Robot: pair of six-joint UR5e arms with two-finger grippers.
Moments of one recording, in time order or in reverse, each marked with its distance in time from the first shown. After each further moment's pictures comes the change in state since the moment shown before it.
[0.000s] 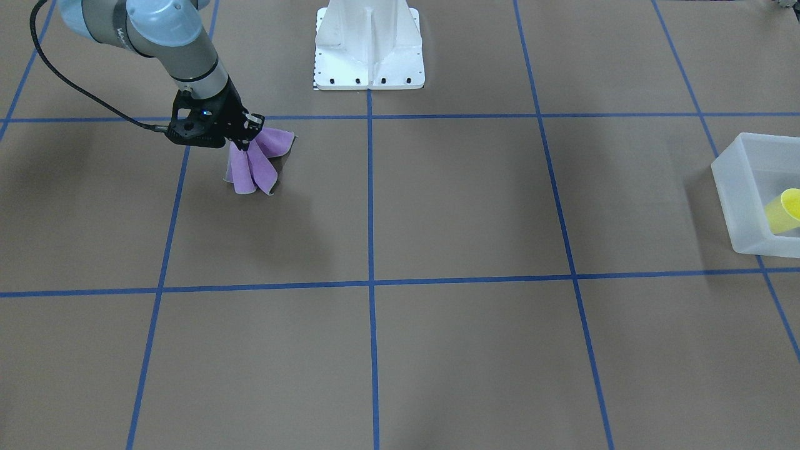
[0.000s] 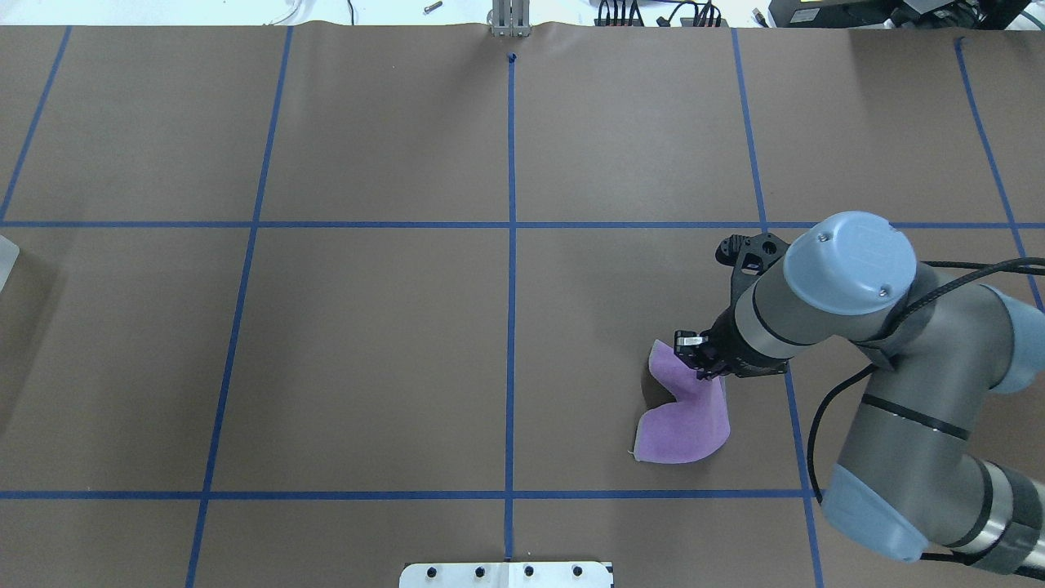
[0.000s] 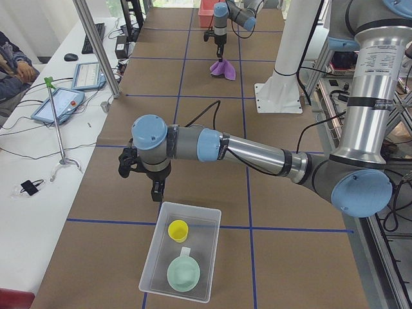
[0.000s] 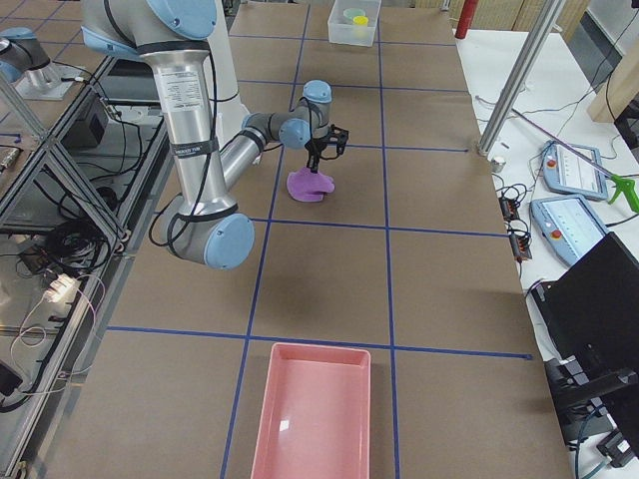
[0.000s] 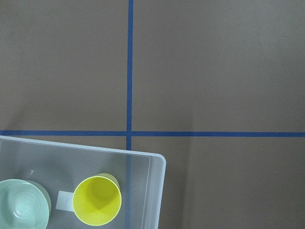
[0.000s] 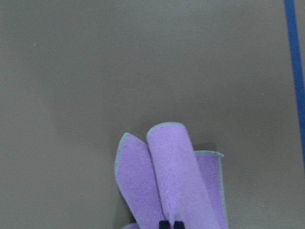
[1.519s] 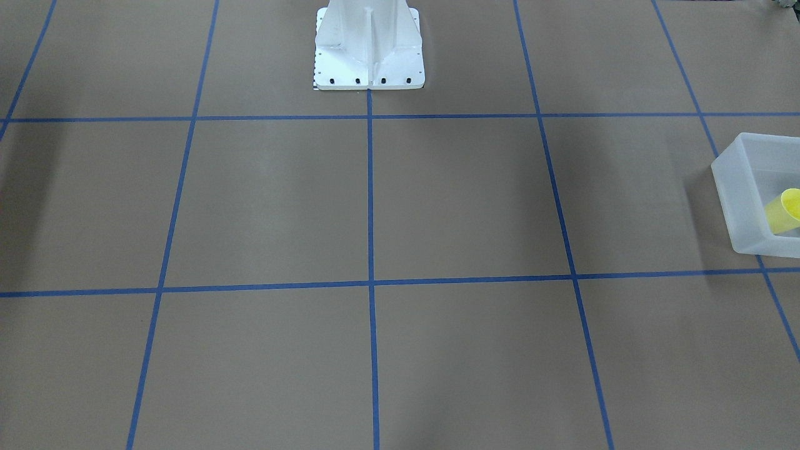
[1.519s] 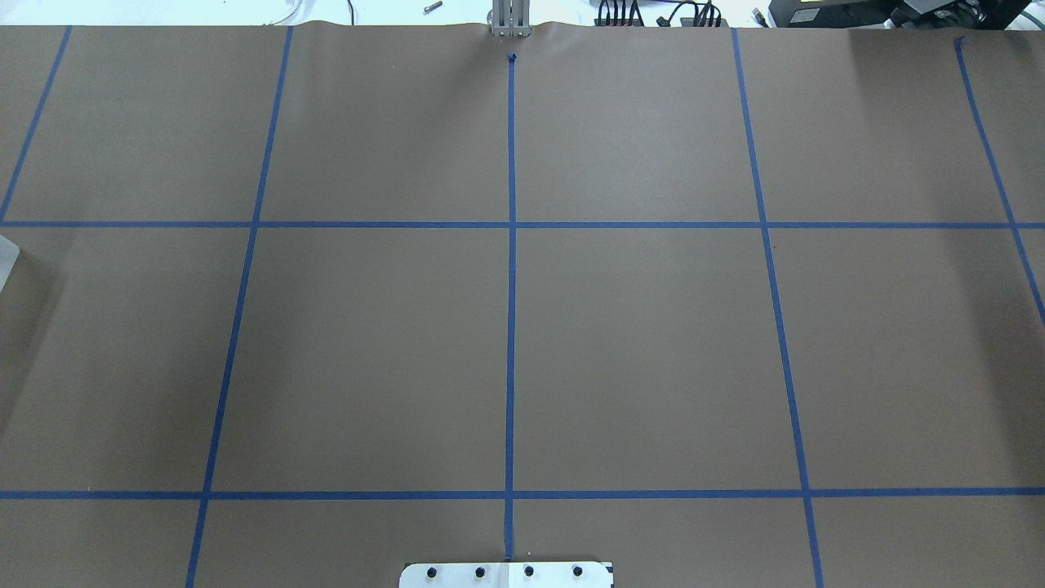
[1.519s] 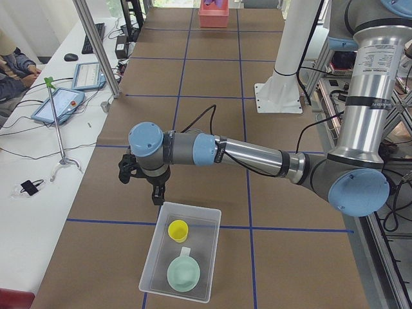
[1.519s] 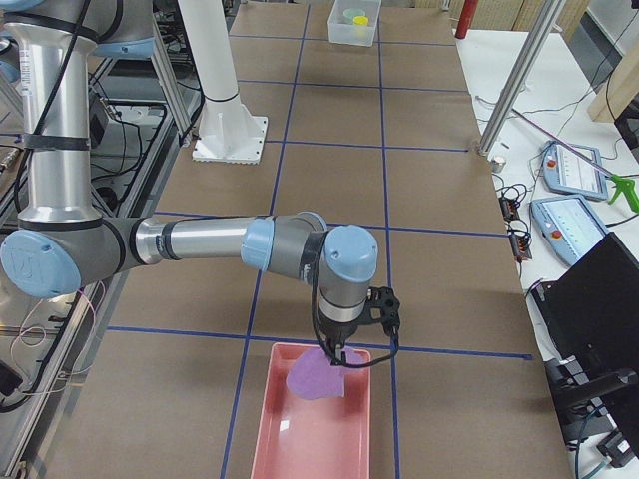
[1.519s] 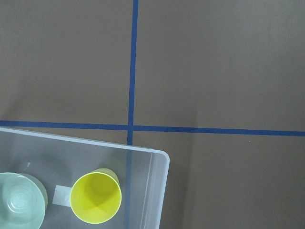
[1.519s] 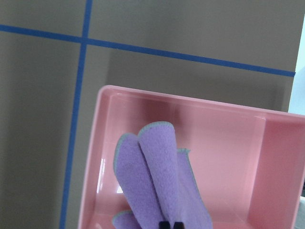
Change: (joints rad) left arm 0.021 -0.004 0.042 -0.003 -0.009 -0.009; right arm 1.200 -0.273 -0.394 -0.303 0.142 -1.762
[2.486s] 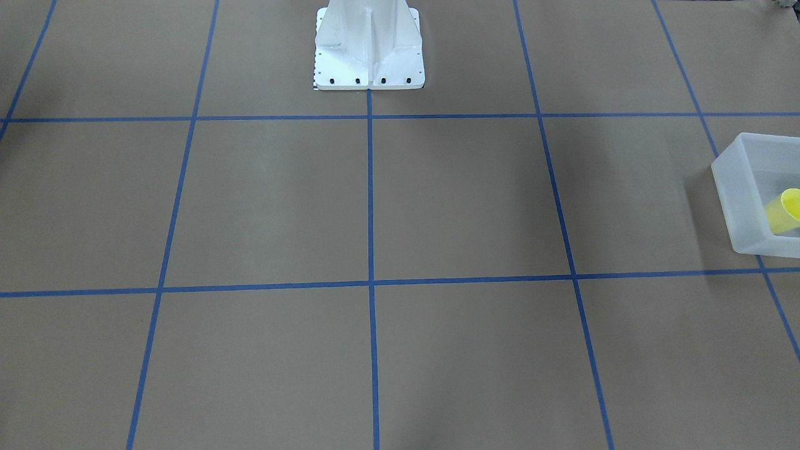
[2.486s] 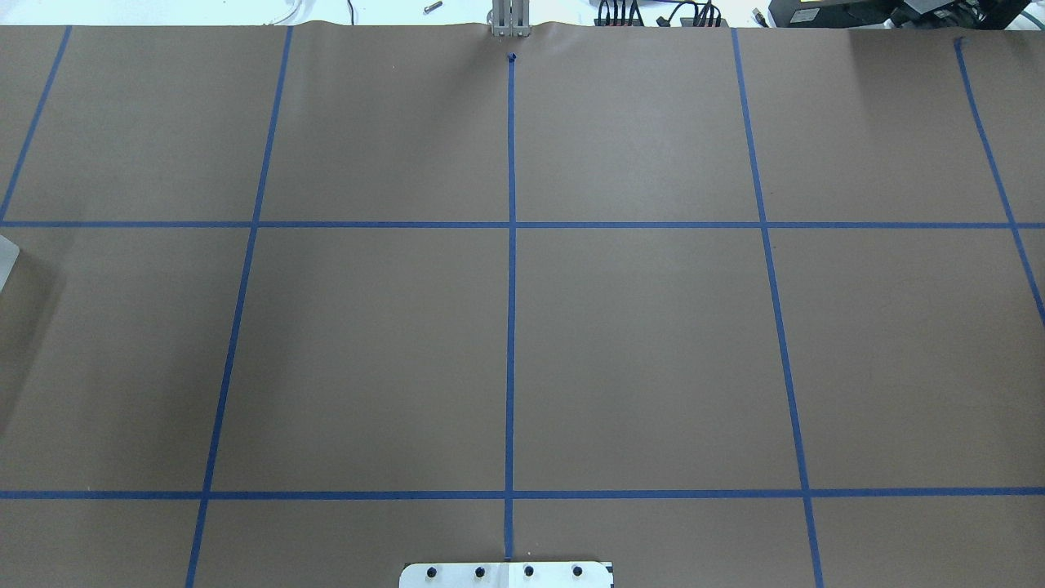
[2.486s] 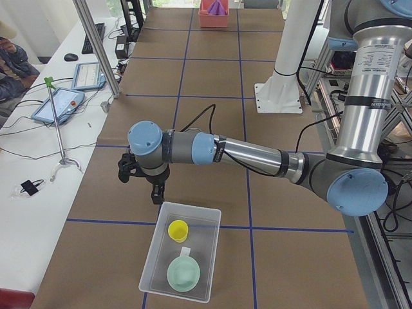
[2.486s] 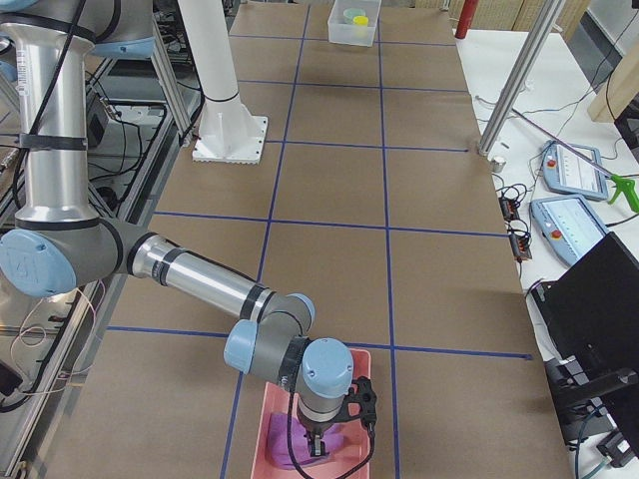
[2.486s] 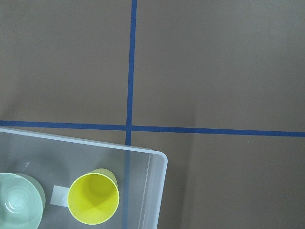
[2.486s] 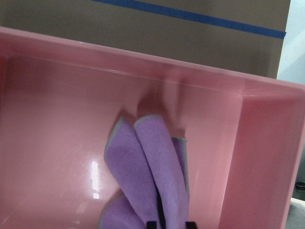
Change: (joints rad) left arm 0.003 -0.006 0.001 0.001 0.004 -0.007; right arm 0.013 -0.005 -0.356 0.362 0.003 -0.013
